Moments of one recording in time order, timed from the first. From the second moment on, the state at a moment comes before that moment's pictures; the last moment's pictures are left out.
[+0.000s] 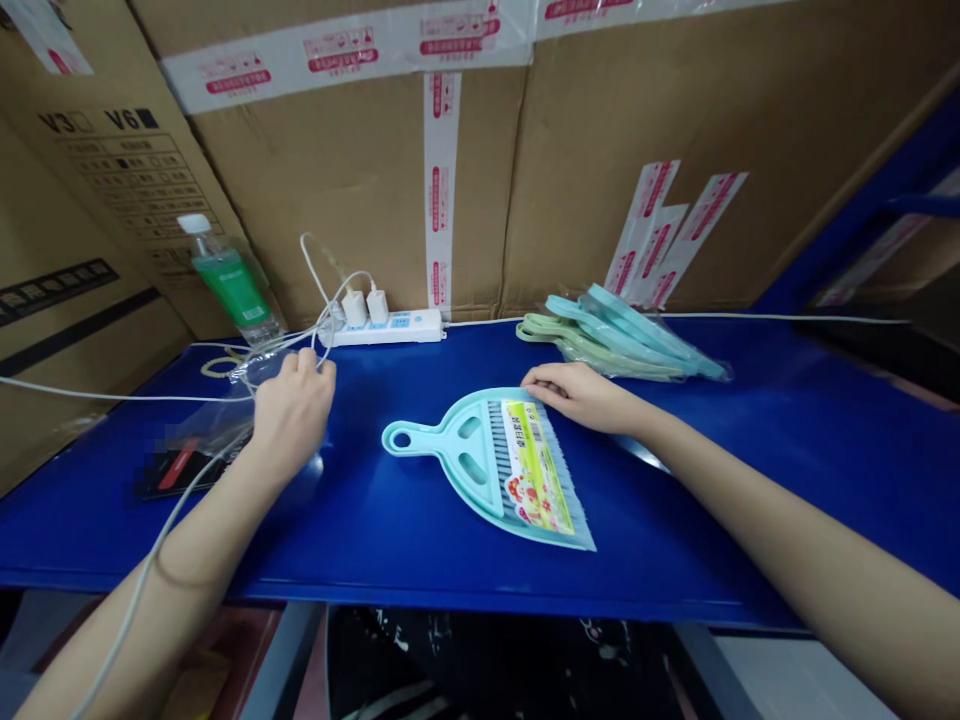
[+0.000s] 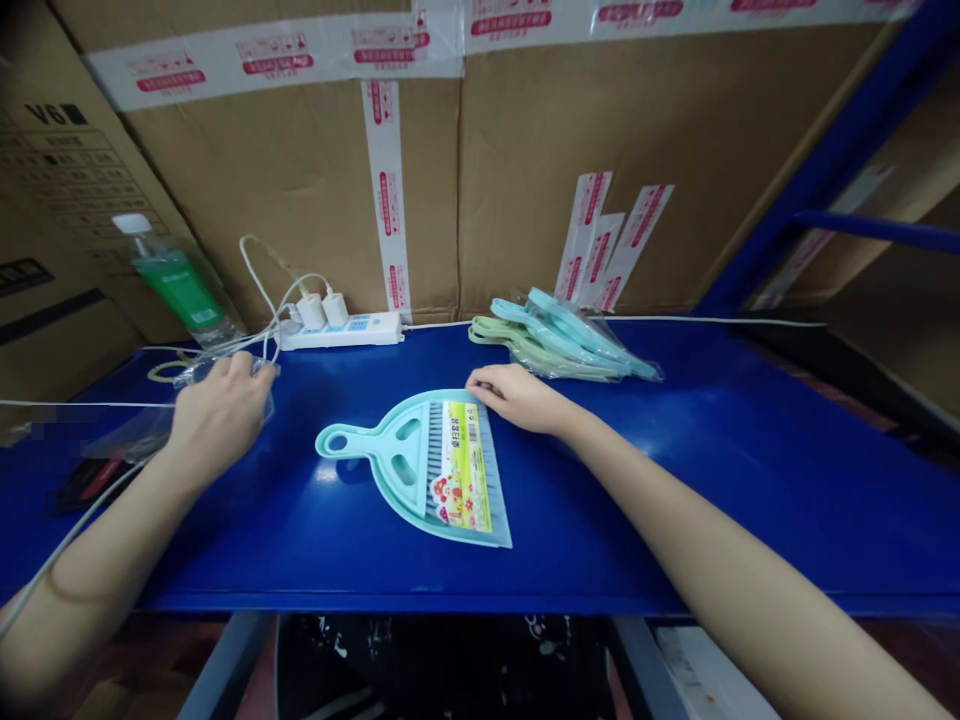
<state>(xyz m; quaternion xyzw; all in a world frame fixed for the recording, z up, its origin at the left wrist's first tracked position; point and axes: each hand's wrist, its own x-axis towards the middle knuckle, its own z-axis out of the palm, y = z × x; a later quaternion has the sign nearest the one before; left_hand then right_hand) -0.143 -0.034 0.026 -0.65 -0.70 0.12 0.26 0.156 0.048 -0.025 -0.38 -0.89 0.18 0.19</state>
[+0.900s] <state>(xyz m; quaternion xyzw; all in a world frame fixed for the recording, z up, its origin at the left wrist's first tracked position) -0.131 -0.032 0.009 -0.75 -0.64 0.11 0.14 0.153 0.048 -0.027 -0.41 -0.87 0.17 0.22</state>
